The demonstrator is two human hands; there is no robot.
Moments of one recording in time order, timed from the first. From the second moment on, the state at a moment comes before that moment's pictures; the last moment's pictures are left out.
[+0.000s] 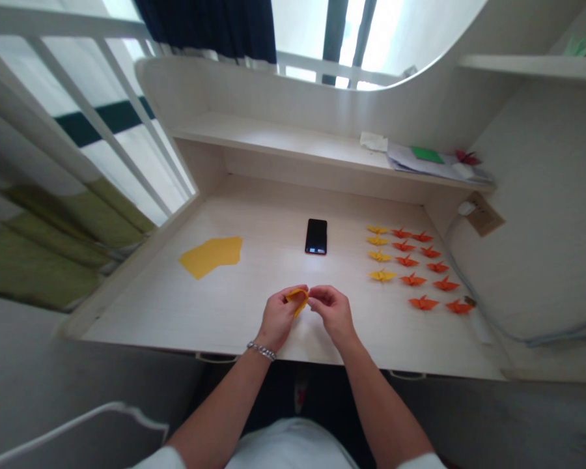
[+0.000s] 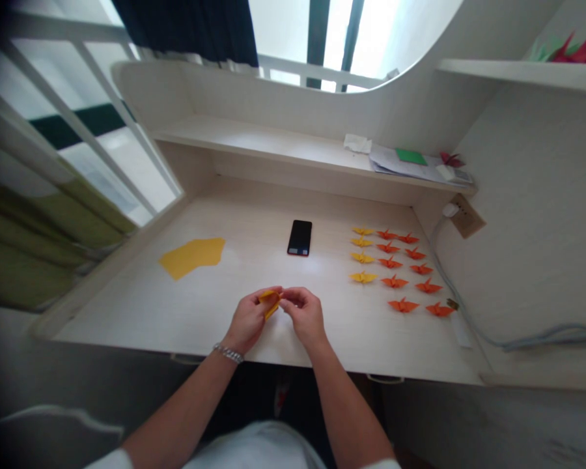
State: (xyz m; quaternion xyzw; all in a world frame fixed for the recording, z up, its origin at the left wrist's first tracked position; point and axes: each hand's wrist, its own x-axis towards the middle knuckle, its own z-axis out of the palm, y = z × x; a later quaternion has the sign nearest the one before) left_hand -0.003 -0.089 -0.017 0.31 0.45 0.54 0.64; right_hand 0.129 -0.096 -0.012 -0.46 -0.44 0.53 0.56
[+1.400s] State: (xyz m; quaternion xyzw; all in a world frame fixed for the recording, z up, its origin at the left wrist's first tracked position) left_hand -0.001 -0.093 -0.013 0.40 0.47 0.49 0.62; right_hand 0.140 -0.091 -0.010 -0.52 -0.50 0.51 0.47
